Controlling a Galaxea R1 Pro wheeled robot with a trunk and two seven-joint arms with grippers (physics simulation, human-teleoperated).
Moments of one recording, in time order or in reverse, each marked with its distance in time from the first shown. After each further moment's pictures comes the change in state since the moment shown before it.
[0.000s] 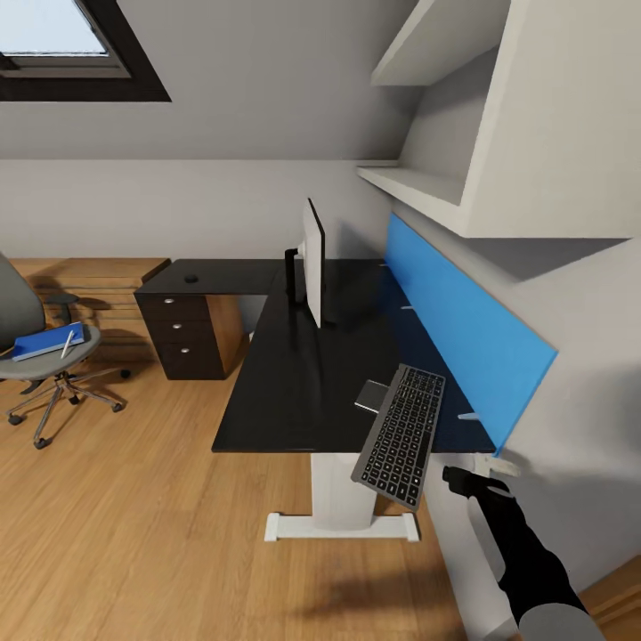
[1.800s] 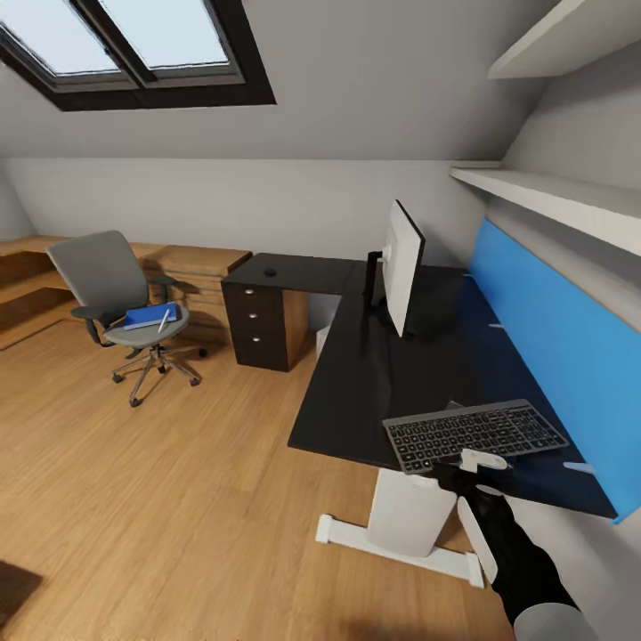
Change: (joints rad) left arm 0.000 -0.002 -0.012 -0.001 -0.003 0.001 0.000; right arm 0.000 0.000 0.079 -0.006 0.002 -0.024 0.007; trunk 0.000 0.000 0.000
